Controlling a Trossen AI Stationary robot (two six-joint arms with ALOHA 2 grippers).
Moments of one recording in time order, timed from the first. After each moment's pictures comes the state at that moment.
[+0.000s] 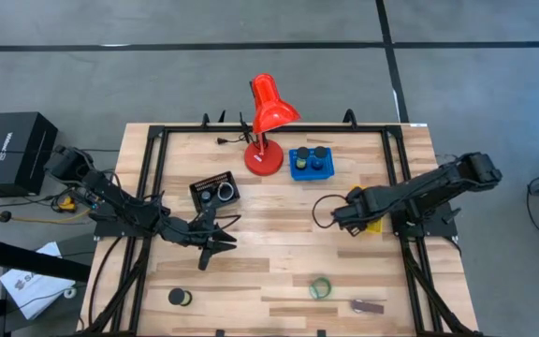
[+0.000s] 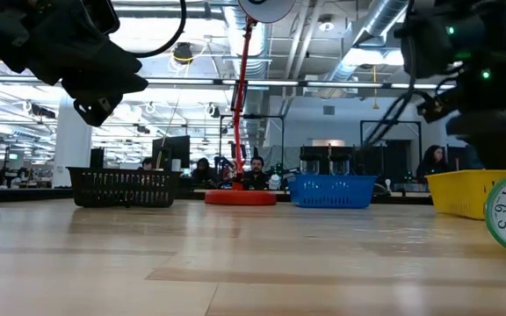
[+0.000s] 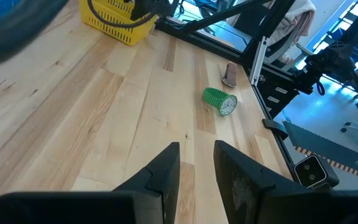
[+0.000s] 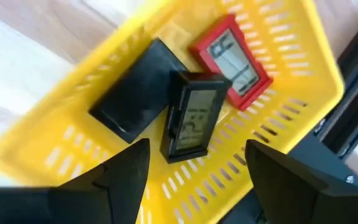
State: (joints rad) left arm -0.49 1.22 0.31 0.61 -0.37 -0.54; right arm 0.20 1.40 0.78 -1.21 0.19 1.14
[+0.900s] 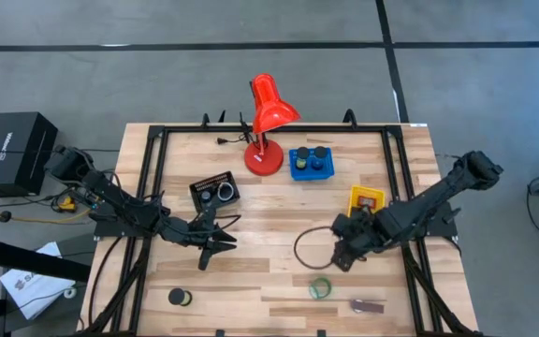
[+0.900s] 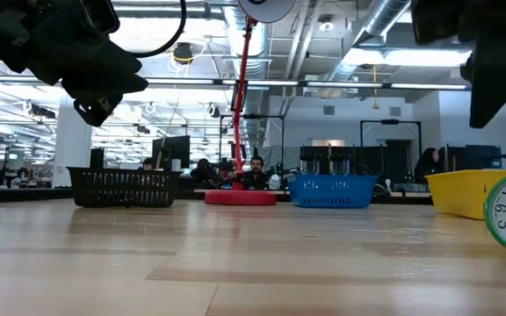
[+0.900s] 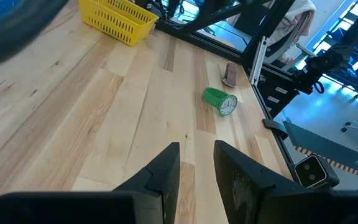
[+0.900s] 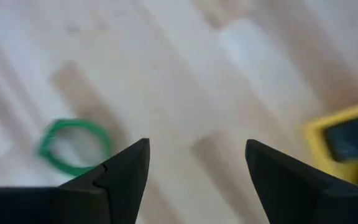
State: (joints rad) left arm -0.49 1.22 0.31 0.61 -0.37 -0.54; right arm 0.53 1.39 0.99 -0.92 0.21 1.11
